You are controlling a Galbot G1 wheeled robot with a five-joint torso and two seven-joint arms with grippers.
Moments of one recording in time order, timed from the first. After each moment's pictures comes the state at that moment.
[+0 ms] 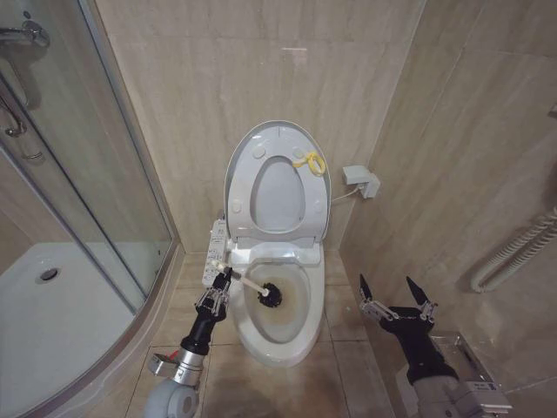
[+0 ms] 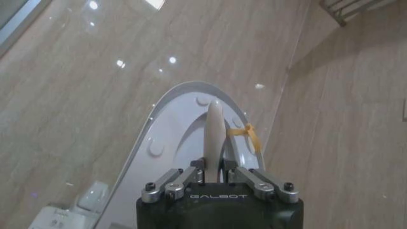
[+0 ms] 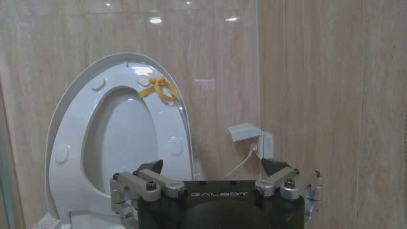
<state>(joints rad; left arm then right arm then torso) 1.32 -1.23 -0.29 -1.75 -0.76 -0.56 0.44 -1.84 1.48 0.61 2.50 0.19 -0.05 0.08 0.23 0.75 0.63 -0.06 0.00</state>
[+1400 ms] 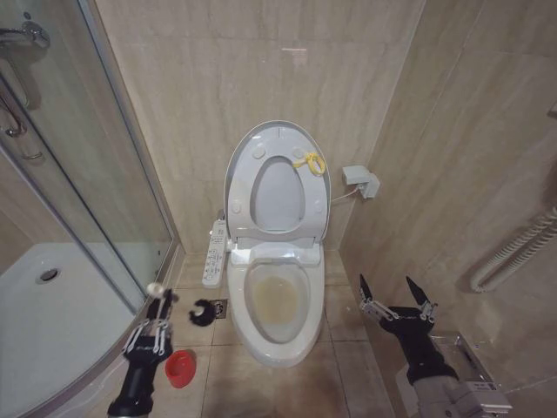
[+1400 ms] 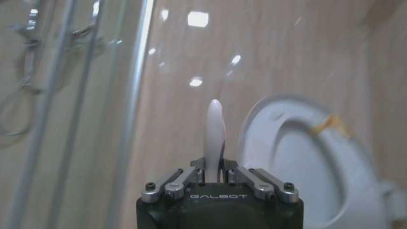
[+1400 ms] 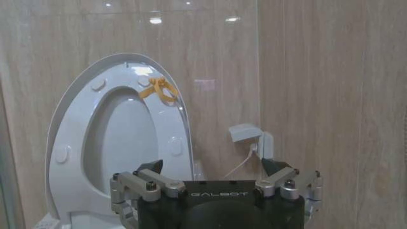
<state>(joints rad) 1.79 -1.47 -0.66 -2.10 -0.29 -0.56 0.15 -1.84 1.48 0.61 2.50 0.19 -0.05 0.08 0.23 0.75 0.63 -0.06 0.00</state>
